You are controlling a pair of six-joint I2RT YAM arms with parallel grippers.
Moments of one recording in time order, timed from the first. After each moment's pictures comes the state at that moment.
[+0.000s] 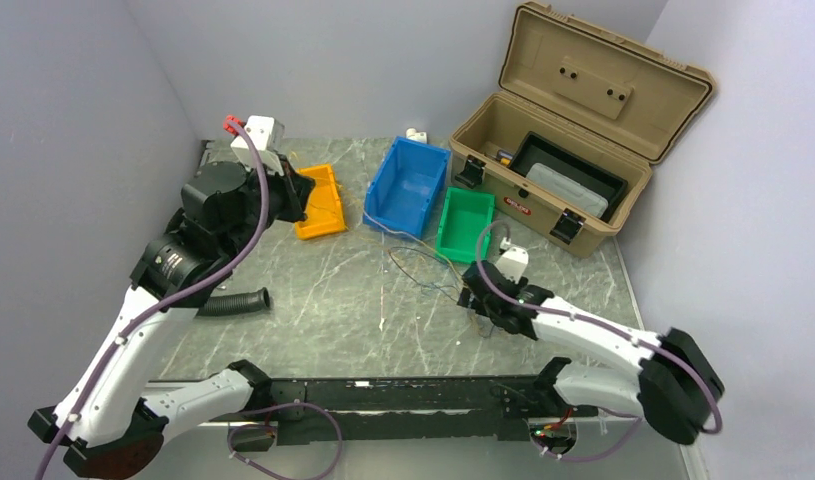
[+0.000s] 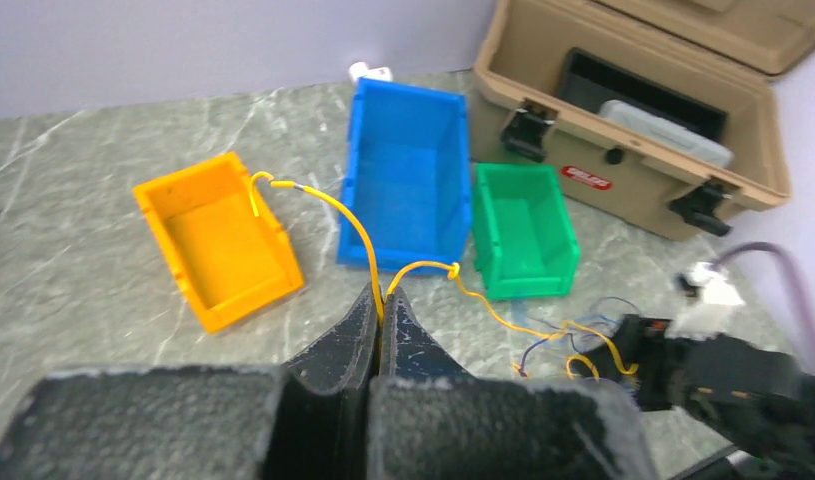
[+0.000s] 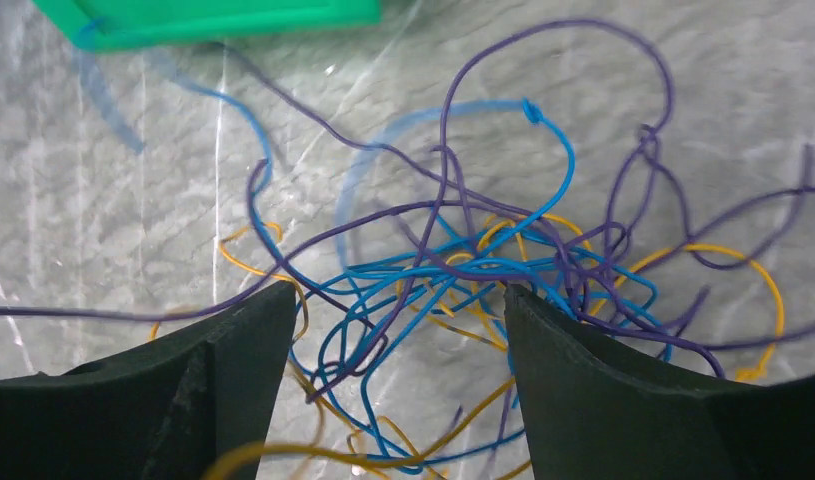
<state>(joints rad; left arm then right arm) -0.60 1.00 1.46 -0.65 -0.18 -0.28 0.78 1.14 0.54 -0.42 0.52 0.95</state>
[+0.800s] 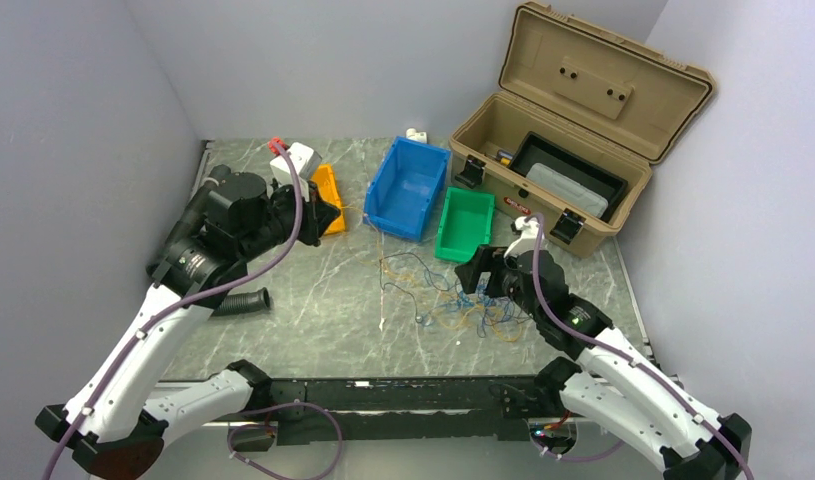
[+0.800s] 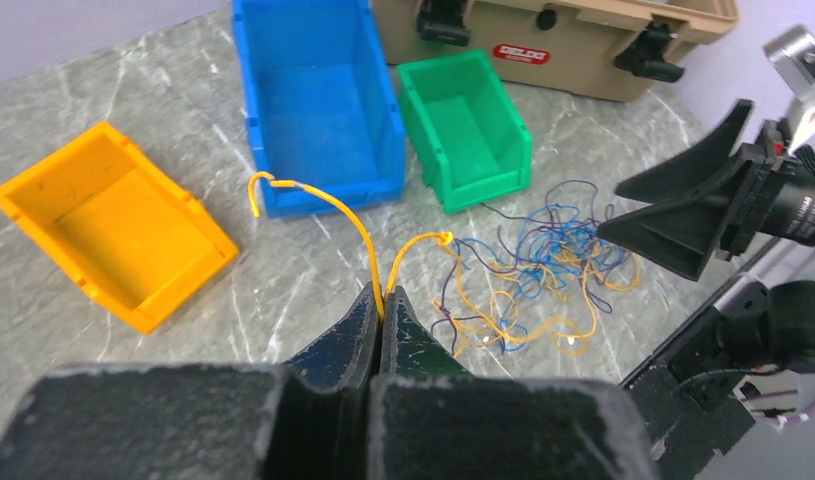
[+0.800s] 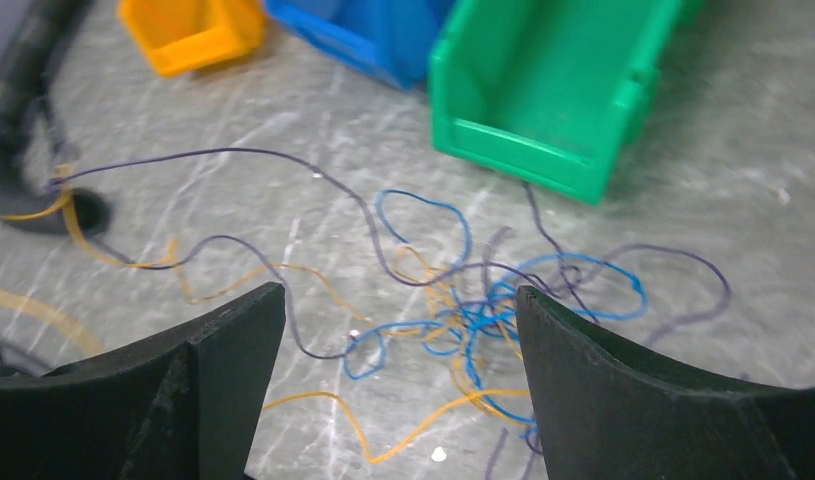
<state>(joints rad) -0.57 0.97 1.30 -0.63 0.08 -0.17 0.64 0.68 0.57 -0.33 0.20 0.54</state>
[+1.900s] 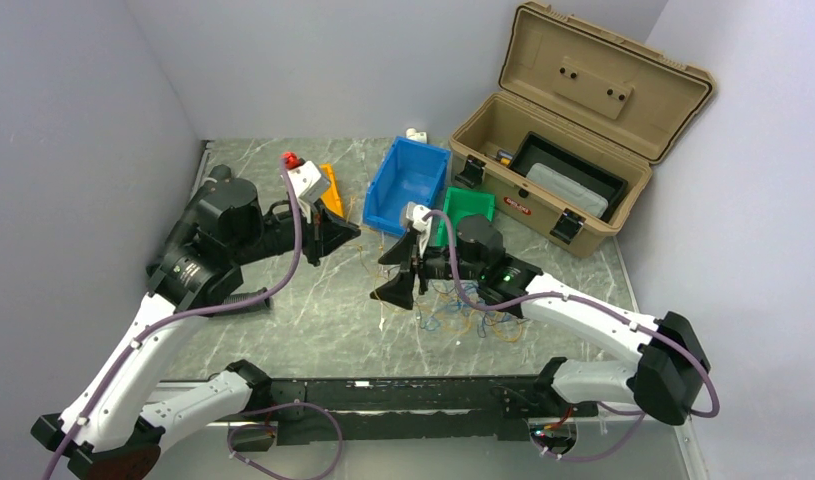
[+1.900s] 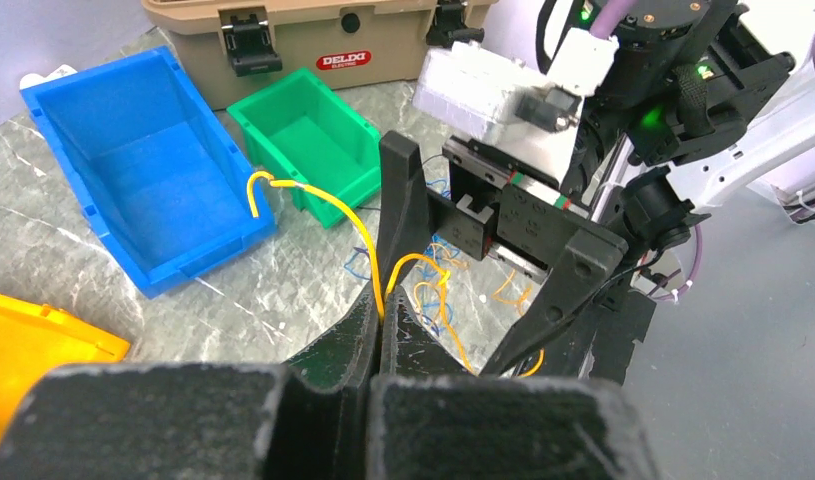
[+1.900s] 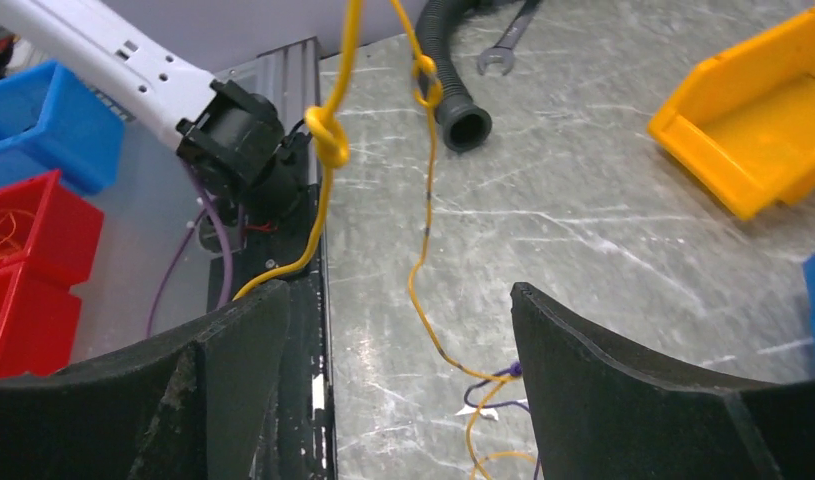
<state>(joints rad) -0.57 0.93 1.26 -0.56 0.48 -0.06 0.83 1.19 0.81 0.21 -0.60 0.14</state>
